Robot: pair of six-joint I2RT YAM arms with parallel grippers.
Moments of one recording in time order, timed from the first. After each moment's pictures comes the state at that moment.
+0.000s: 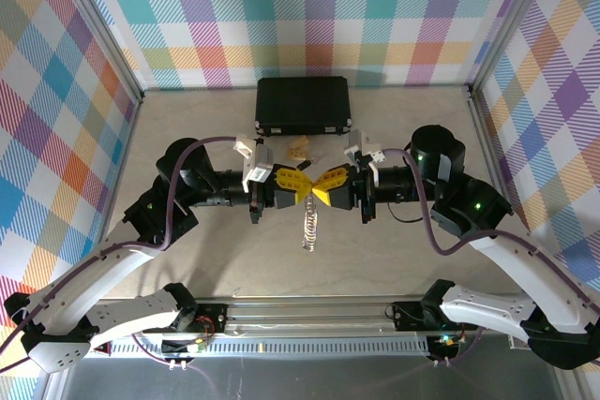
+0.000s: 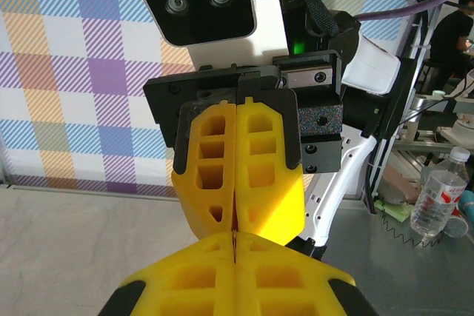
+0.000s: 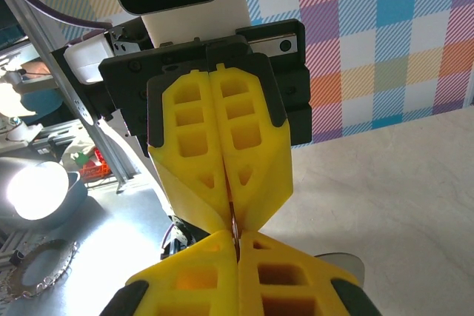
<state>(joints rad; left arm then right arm) -0.82 0.98 1.16 -0.17 0.71 -0.05 0.82 0.99 1.29 -0.48 -0.71 0.07</state>
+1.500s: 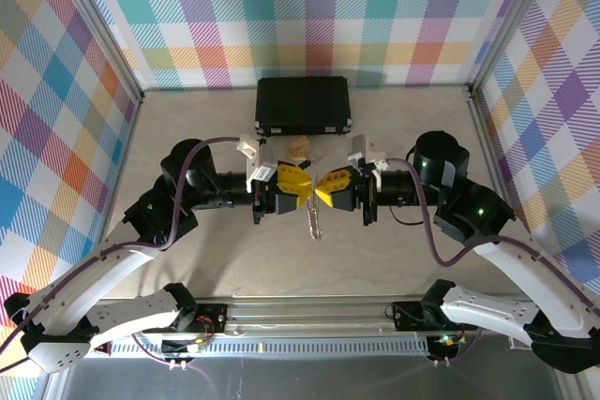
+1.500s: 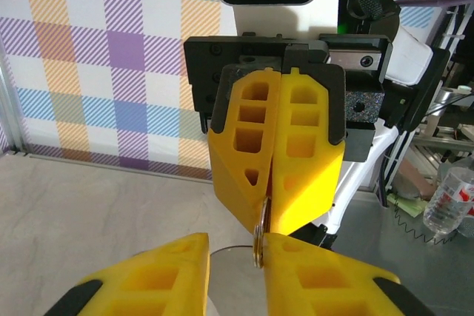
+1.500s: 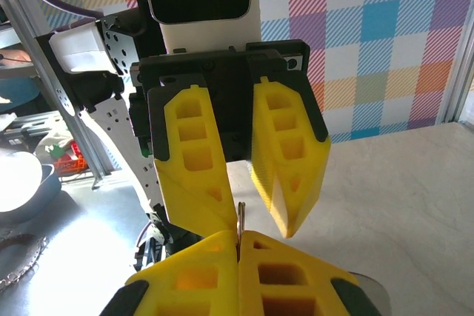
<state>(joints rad) -0.82 0.98 1.16 -0.24 0.64 -0.05 0.83 0.96 1.25 -0.46 -0.67 0.00</state>
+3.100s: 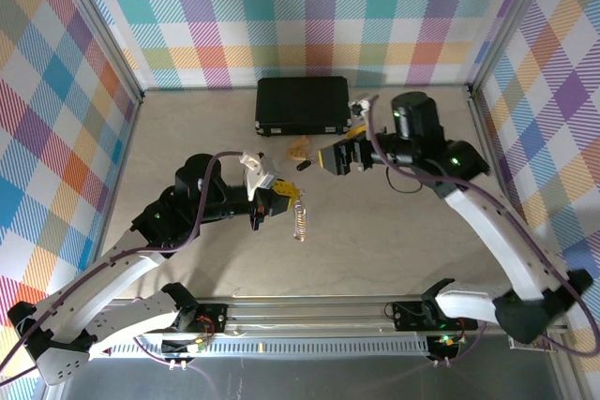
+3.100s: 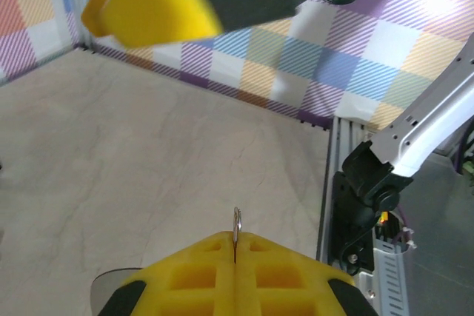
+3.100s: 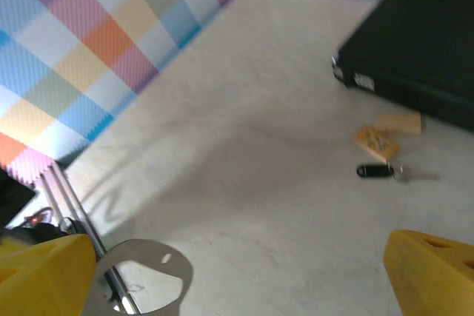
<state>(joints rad) -0.74 0.91 0.96 -0.32 0.50 -0.02 0.59 1.27 1.46 -0.77 -0.38 0.18</state>
